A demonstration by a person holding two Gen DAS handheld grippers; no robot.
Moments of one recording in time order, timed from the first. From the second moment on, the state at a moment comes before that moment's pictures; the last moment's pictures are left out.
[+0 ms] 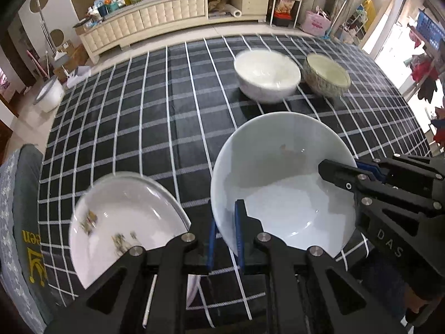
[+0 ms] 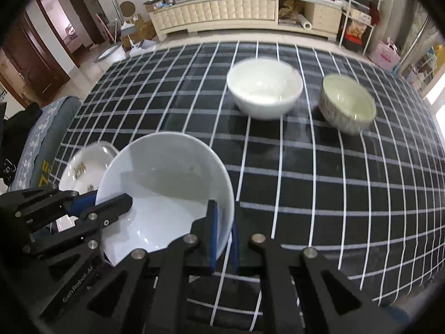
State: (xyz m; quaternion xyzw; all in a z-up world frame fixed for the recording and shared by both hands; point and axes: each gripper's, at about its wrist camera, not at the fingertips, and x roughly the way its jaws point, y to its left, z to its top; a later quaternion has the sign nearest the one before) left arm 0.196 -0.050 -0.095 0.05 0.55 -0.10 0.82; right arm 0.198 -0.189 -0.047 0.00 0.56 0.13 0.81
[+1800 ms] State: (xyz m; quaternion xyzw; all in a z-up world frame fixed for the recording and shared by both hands) left arm 0.223 -0.029 -0.058 0.02 0.53 -0.08 0.85; right arm 0.240 -0.210 -0.012 -0.01 0.54 0.09 0.83
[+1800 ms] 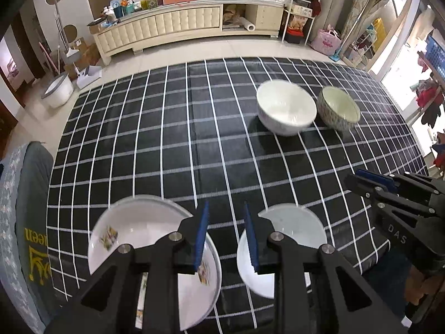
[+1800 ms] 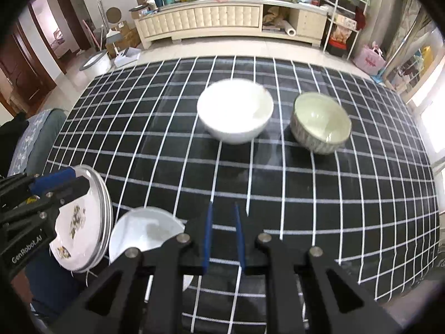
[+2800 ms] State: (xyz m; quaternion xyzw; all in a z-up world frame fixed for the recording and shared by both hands) left arm 0.371 -0.080 -0.043 0.07 0.51 -0.09 0.85; right arm 0.364 -0.240 -0.018 0.01 0.55 0.08 0.83
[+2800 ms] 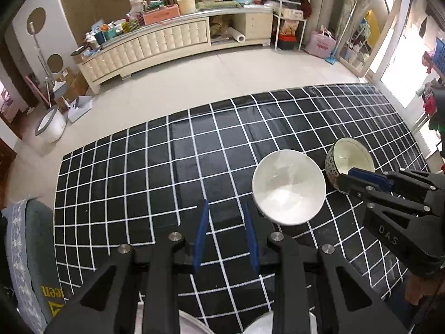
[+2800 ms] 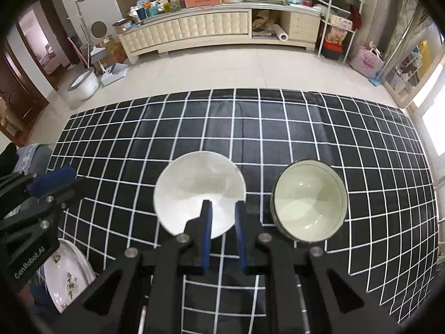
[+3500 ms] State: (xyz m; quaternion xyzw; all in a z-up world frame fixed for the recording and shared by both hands) left arm 0.421 -0.105 -0.129 0.07 0.59 -0.11 0.80; right arm 0.403 -0.253 -0.077 0.02 0.60 0.09 0.79
